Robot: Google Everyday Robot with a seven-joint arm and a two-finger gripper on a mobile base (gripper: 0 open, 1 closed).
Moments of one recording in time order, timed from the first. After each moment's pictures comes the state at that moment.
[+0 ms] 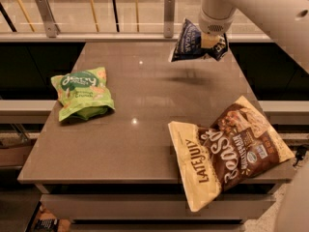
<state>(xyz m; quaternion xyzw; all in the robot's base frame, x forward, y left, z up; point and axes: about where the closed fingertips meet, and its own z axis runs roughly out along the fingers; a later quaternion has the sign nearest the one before) 0.710 -0.164 0.939 -0.62 0.73 -0.21 0.20</state>
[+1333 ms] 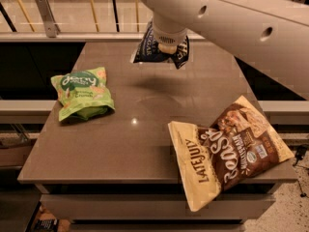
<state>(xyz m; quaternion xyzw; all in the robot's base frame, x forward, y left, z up) 0.672 -0.051 0.947 -0.57 0.75 -0.22 0.26</state>
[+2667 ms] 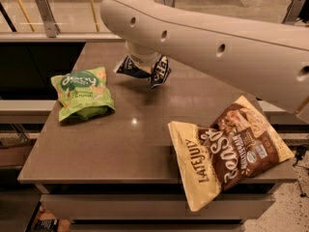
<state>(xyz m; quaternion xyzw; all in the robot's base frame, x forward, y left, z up) 0.655 0.002 0.894 -0.47 0.83 -0.18 0.25</state>
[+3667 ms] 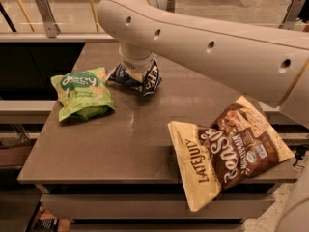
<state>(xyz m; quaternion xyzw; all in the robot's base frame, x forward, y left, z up) 0.647 0.031 0.866 -0.48 0.84 -0.12 0.22</state>
